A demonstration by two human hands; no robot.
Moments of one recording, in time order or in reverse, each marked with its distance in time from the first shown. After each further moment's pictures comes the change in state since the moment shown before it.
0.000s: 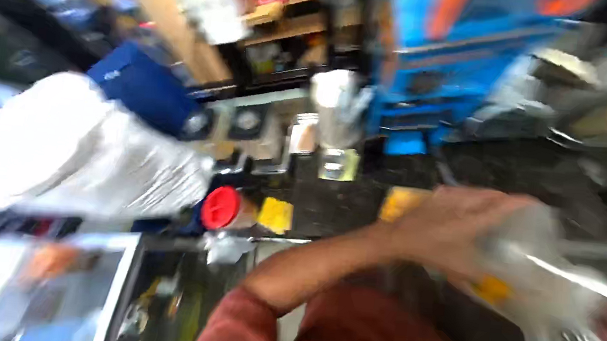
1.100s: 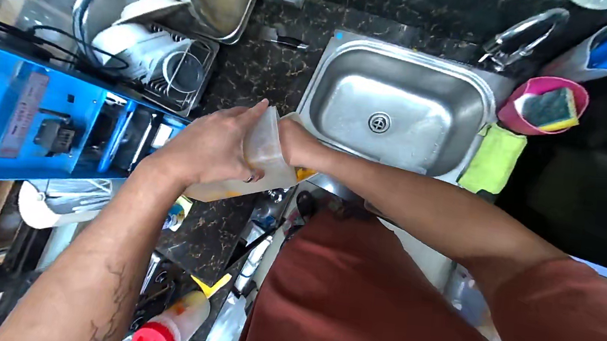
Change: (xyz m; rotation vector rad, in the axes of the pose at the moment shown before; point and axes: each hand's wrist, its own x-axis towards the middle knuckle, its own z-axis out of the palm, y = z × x) left_hand 0.144 0.080 0.073 0.502 -0.961 0.165; right_hand 0.057 0.085 -0.029 -0.303 0.081 -0.032
